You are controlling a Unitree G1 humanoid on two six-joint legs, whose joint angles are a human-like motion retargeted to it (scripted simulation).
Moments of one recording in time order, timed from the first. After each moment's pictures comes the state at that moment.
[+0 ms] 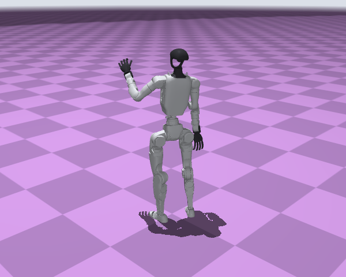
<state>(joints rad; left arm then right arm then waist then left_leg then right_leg) -0.29 0.74 0.25 -0.15 0.17 0.03 0.17 -0.01 -0.18 -0.02 1.67 -0.81 0.10 0.08 0.03 0.08 -0.25 -0.09 0.05 0.32 -0.01 0.01 -0.05 -0.10 -0.12 -0.32 0.07 0.06 0.08</state>
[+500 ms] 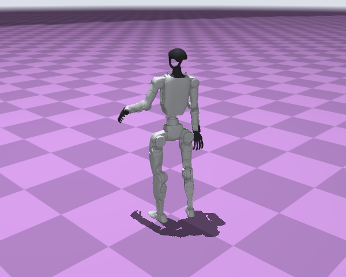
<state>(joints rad) 0.01 0.41 0.13 0.50 0.47 0.05 -0.26 0.00 -0.16 -0.03 1.66 -0.77 0.09 0.08 0.04 0.05 -0.21 -0.09 0.05 0.30 -0.01 0.01 -0.05 -0.09 -0.12 -0.33 0.07 0.06 0.08</state>
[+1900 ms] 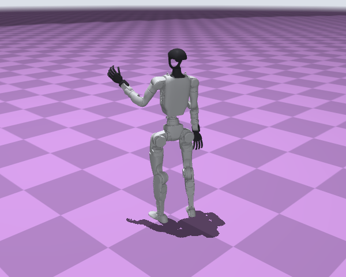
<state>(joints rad) -0.29 0.44 0.47 0.04 -0.08 -0.25 0.45 0.00 -0.15 0.00 1.65 -0.79 0.09 0.12 0.05 0.04 -0.22 -0.09 0.05 0.30 -0.01 0.01 -0.05 -0.09 -0.13 -0.33 0.08 0.06 0.09</state>
